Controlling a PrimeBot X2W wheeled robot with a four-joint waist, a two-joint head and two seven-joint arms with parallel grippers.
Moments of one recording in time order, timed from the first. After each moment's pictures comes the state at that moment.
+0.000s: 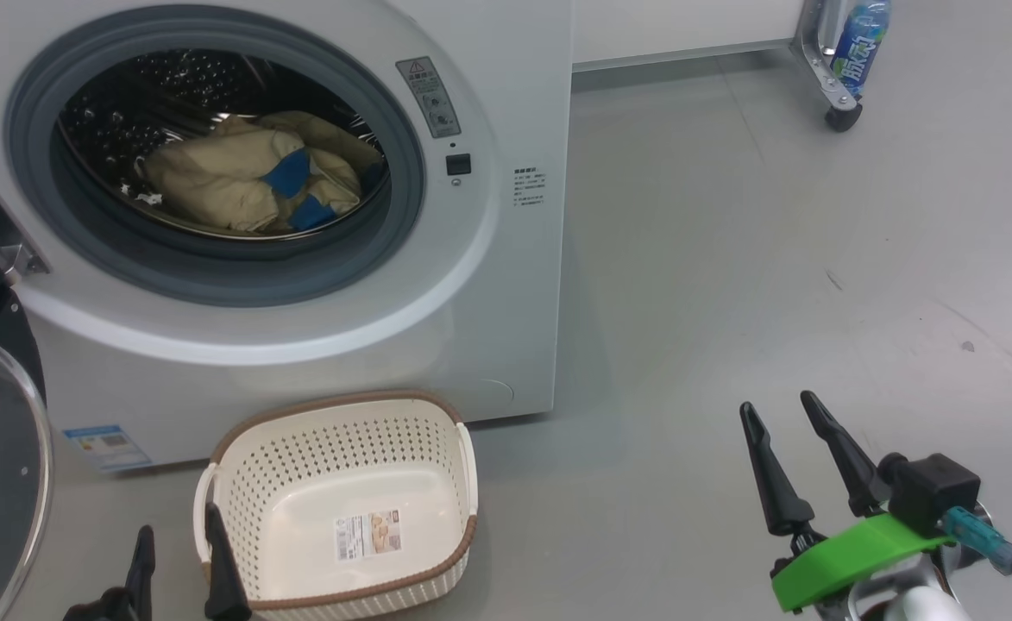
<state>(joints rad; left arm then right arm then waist) 0.08 0.05 -0.04 0.22 -0.32 0.05 -0.25 0.02 -0.12 0.20 0.14 0.31 0.13 -0.26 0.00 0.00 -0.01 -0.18</state>
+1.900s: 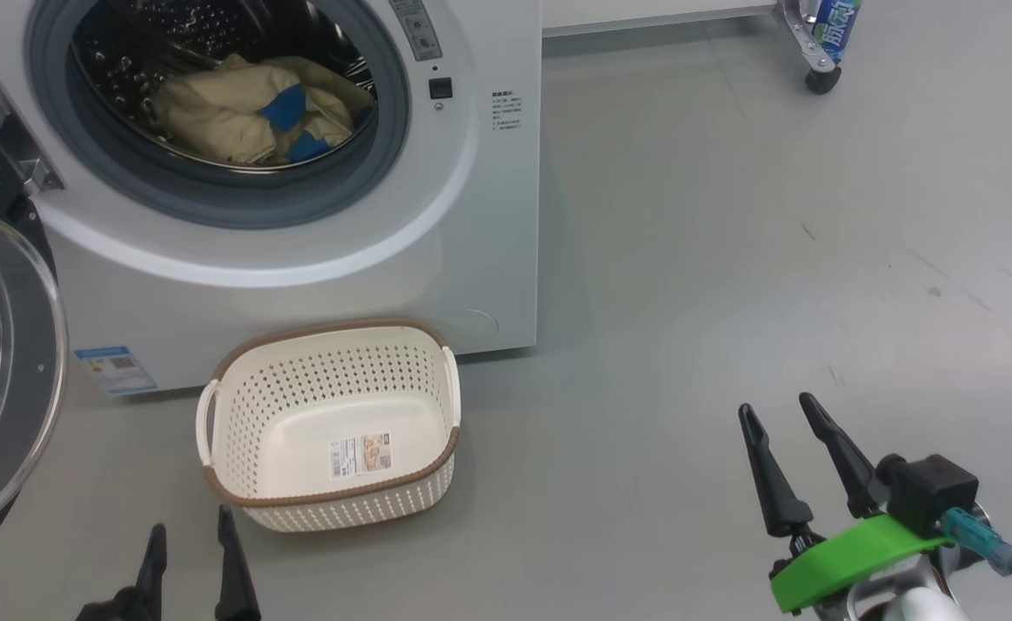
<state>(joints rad) 0.08 0.05 -0.05 0.23 -0.28 0.05 -0.25 0.02 -0.12 0.21 0.14 0.31 0.13 -0.26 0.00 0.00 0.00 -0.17</state>
